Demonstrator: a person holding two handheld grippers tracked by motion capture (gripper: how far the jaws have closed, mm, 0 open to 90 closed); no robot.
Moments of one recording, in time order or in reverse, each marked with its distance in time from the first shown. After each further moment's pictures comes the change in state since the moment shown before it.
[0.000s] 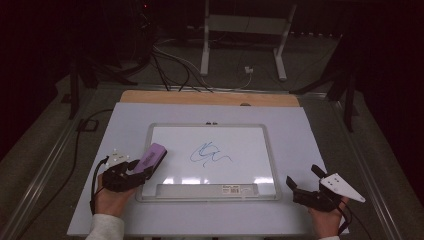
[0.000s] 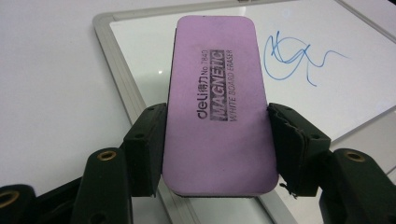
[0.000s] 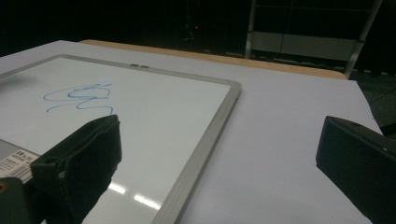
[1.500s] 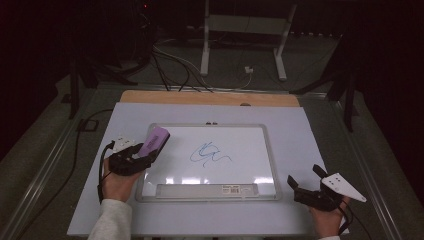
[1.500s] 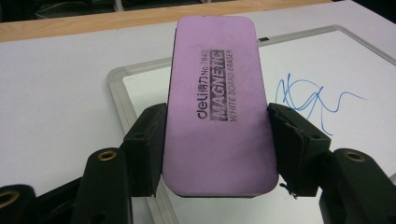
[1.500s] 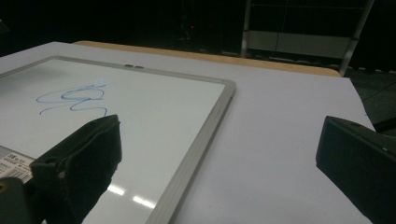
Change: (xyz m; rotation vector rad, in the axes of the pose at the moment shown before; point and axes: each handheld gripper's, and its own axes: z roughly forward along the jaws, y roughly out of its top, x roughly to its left) left arm -0.002 0.036 0.018 -0.069 0.047 0.036; right arm -0.003 0.000 0.000 0.002 -0.017 0.014
